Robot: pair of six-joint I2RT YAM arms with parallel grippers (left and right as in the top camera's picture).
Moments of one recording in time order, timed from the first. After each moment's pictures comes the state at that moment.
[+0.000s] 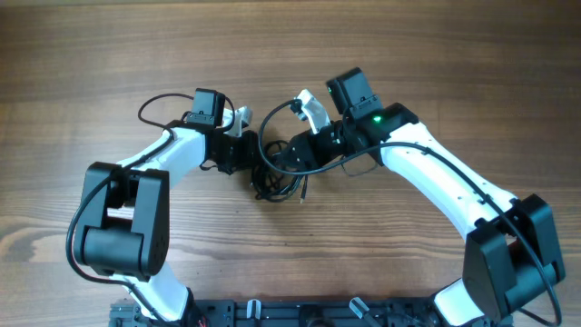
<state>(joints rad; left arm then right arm) -0.18 1.86 0.99 -0.43 0.60 -0.33 0.51 1.71 1.22 -0.57 -0.72 0.11</state>
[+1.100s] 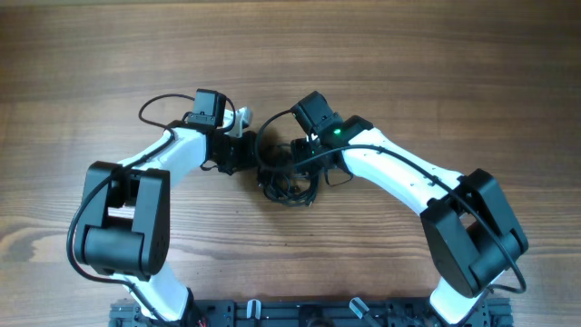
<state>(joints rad) -0.18 1.87 0.99 -0.43 0.59 -0.34 0.63 1.87 1.22 -0.60 -0.03 0.46</state>
